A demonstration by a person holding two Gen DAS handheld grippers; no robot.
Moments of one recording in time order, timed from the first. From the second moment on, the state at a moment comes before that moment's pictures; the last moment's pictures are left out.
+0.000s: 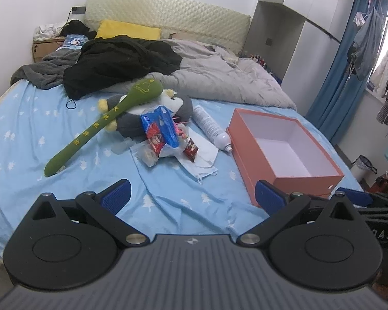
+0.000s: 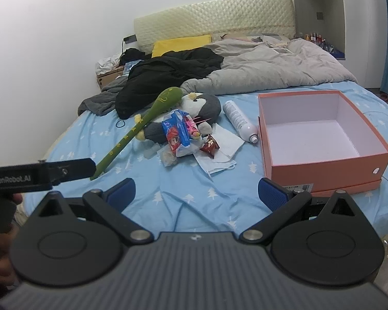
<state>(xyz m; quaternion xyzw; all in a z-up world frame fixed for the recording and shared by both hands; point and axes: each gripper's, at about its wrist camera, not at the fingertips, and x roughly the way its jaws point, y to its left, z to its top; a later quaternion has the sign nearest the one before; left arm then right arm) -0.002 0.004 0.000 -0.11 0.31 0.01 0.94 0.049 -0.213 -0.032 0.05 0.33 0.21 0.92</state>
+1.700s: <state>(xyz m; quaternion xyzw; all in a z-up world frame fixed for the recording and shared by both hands) 0.023 0.009 -0.042 -0.11 0.34 0.03 0.94 0.060 -0.236 -0.059 0.05 0.33 0.16 0.93</state>
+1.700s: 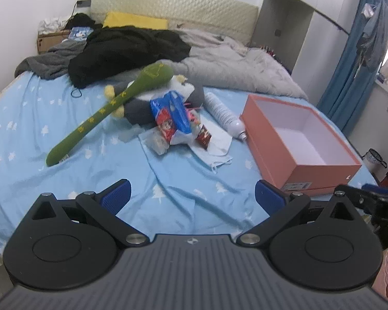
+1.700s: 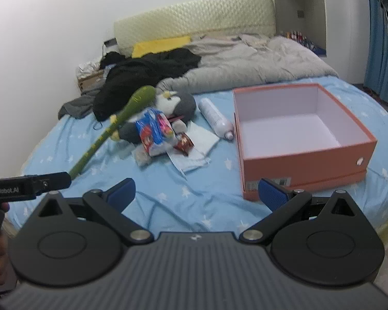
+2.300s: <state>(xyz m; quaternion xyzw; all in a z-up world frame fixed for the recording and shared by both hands) 0.079 0.012 -0.069 -0.08 0.34 0.06 0.93 0.099 -0.213 -0.086 0.06 0.33 0.20 0.92</state>
